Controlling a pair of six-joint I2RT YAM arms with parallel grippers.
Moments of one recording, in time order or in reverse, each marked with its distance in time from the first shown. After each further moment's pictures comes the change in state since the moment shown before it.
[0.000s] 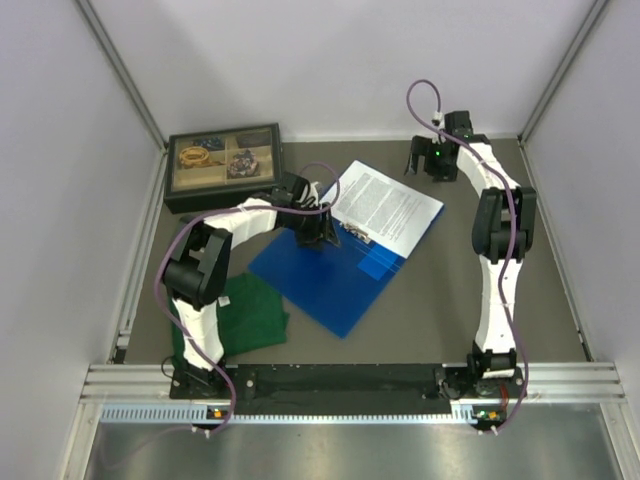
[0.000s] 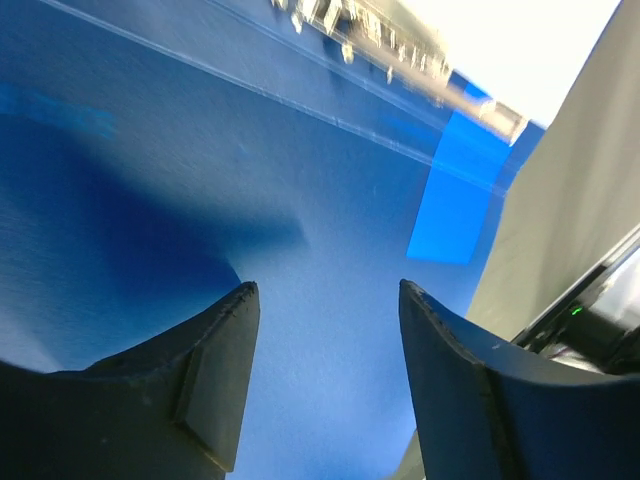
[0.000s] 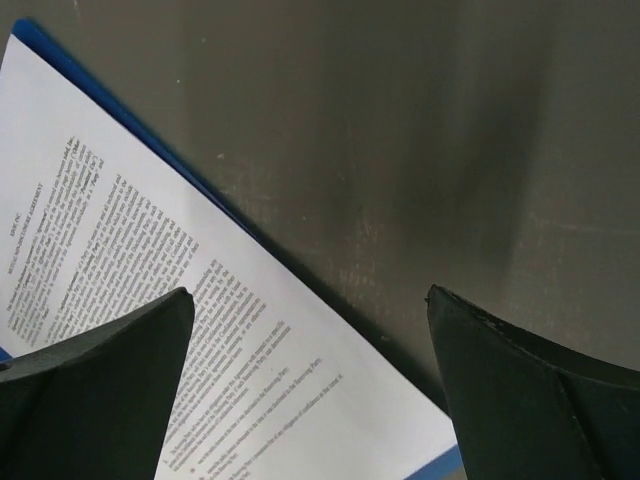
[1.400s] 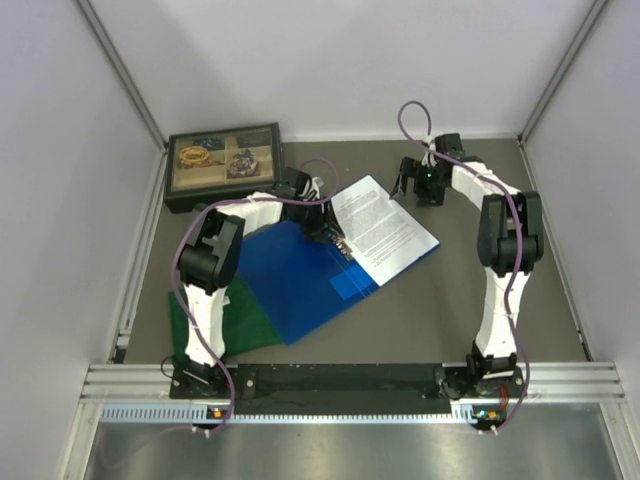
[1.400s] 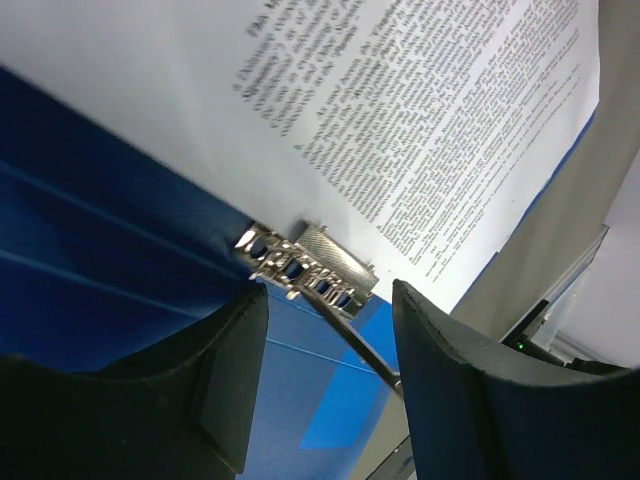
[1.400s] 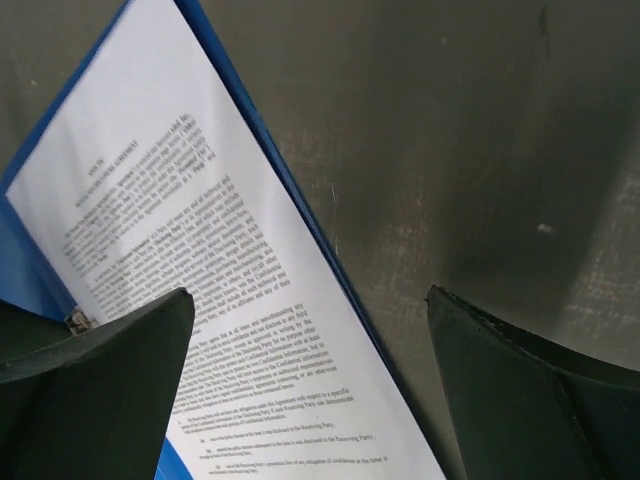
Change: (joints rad) left arm 0.046 0.151 0.104 0.088 0.066 -0.127; right arm 0.037 -0.156 -0.359 0.151 -0.171 0.080
